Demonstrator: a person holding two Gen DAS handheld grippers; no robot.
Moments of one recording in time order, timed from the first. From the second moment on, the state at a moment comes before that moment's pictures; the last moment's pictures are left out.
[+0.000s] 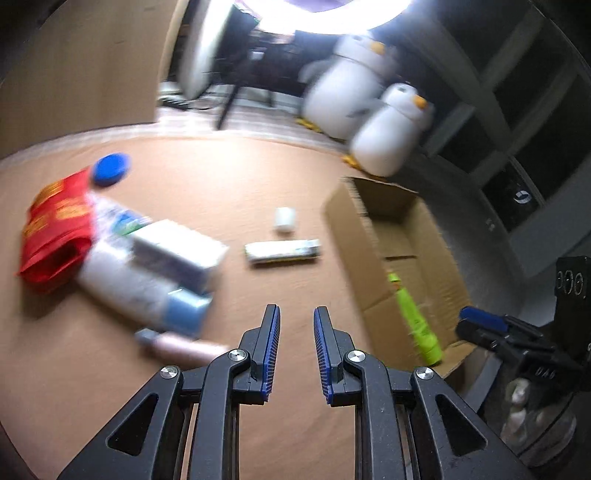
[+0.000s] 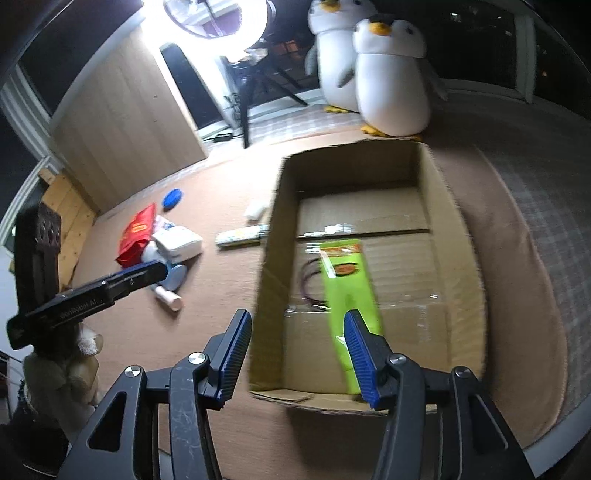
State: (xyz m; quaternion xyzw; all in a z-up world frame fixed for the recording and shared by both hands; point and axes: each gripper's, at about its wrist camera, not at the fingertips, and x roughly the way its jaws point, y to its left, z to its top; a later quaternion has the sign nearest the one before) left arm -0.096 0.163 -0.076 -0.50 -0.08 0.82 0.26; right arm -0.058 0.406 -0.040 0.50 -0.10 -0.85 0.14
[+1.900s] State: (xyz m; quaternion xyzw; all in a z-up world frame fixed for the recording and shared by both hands) left arm -0.192 0.117 -0.132 -0.56 0.02 0.80 0.24; right arm -0.095 0.277 -0.074 0.56 -0.15 -0.79 0.22
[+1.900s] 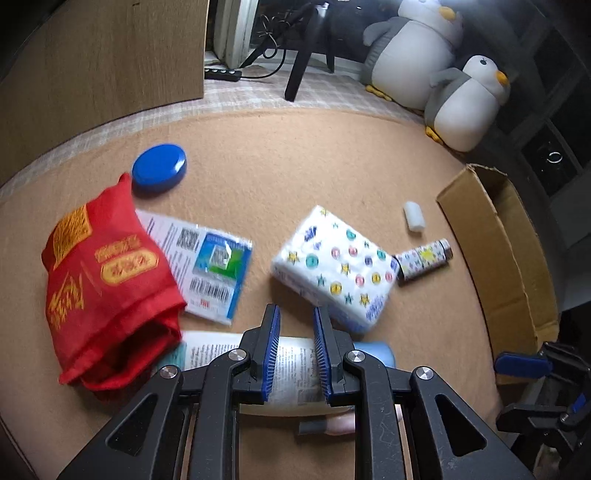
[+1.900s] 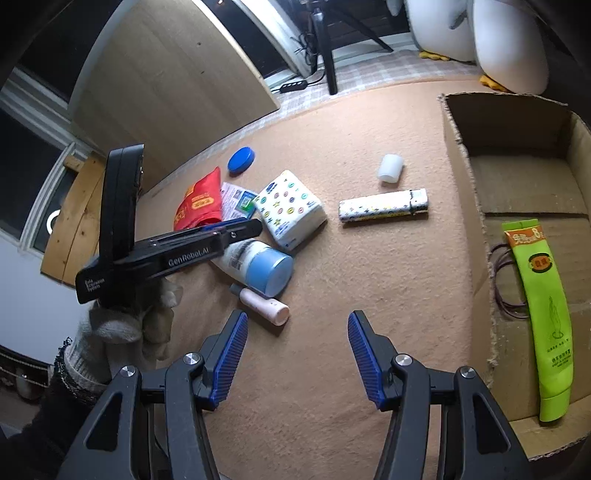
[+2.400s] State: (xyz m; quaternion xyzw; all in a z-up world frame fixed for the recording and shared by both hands) left arm -0.138 0.065 -0.147 -0.57 -0.01 0.79 0.23; right arm -0.089 0.238 -0.080 0.57 -0.13 -0.77 0.26
